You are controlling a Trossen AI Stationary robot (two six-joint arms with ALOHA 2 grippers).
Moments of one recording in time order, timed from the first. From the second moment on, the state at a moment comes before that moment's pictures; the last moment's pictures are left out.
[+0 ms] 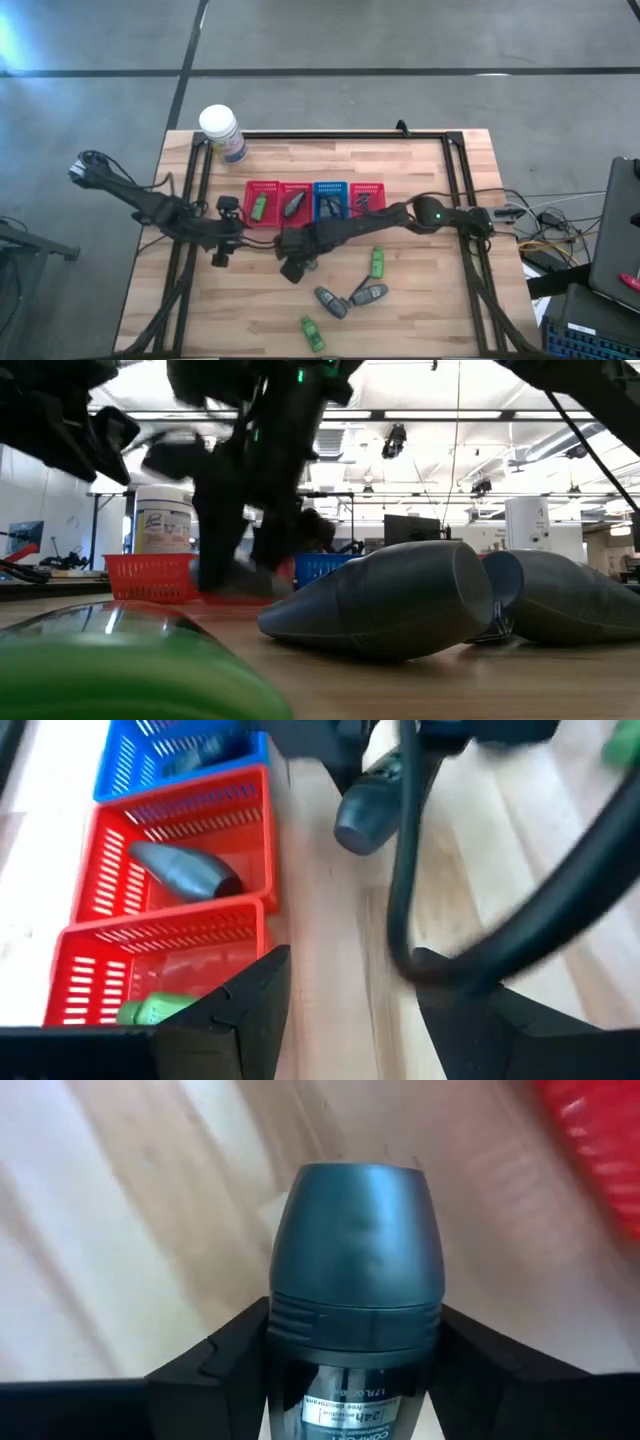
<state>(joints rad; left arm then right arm) -0.46 0.75 0.60 -0.69 -0.38 -0.17 0.16 2.45 2.13 -0.89 0.07 0.75</state>
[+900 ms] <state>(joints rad) -0.47 0.58 0.58 -0.69 -0.68 -0.34 -0.06 2.30 2.00 -0.77 0.11 1.15</state>
